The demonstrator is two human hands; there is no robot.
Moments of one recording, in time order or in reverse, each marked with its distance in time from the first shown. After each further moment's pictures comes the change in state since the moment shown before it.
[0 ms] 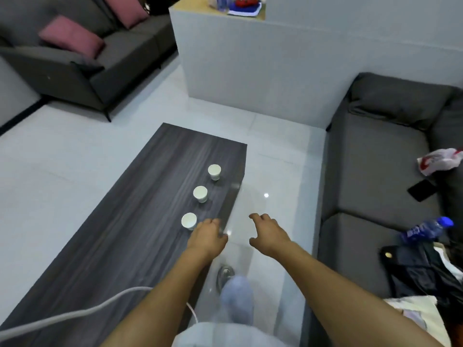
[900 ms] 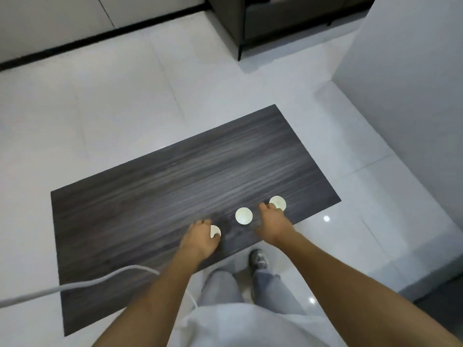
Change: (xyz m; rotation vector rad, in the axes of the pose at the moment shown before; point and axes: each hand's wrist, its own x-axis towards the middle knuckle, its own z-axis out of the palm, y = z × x) left_hand 0.170 -0.070 -0.051 -0.430 0.059 -0.771; right_hand 0.325 -0.123 -0.078 -0.411 -0.398 -0.514
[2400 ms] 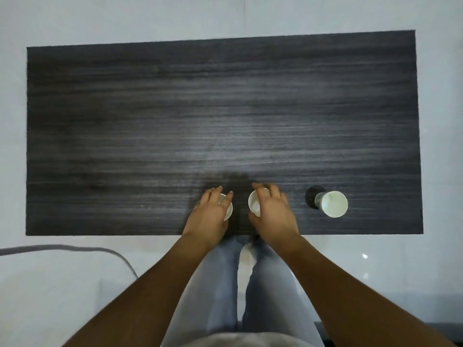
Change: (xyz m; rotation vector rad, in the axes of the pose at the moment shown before) left_hand 0.117 -0.061 0.121 -0.056 0.030 -0.074; right_hand 0.155 -0.011 0.126 -0.171 -0.153 -0.236
